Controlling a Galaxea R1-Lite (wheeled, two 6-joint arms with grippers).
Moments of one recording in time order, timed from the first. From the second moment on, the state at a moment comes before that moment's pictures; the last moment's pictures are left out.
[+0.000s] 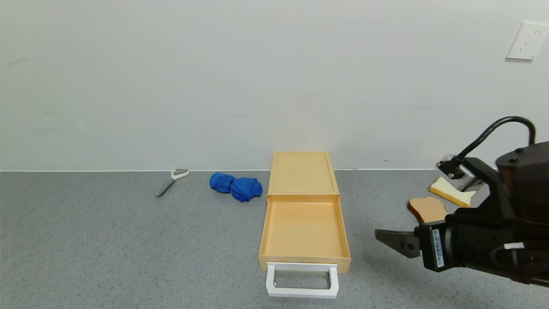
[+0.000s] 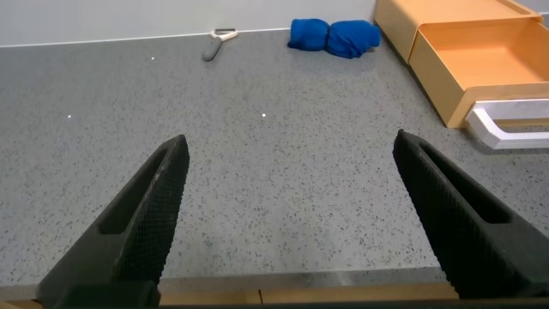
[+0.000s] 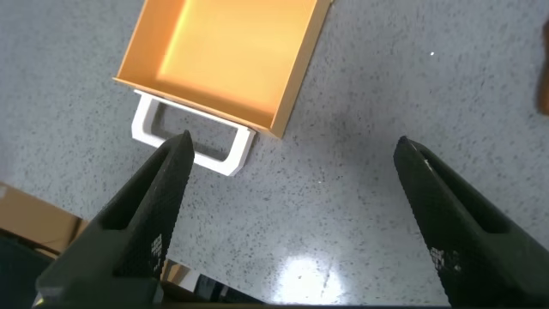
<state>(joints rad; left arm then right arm) 0.00 0.00 0.00 0.00 0.01 0.02 0.64 1.44 -0.86 0.07 -0.14 0.37</state>
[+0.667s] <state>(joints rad) 0.00 0.00 0.00 0.00 0.01 0.02 0.84 1.77 -0.97 0.18 -0.28 0.62</state>
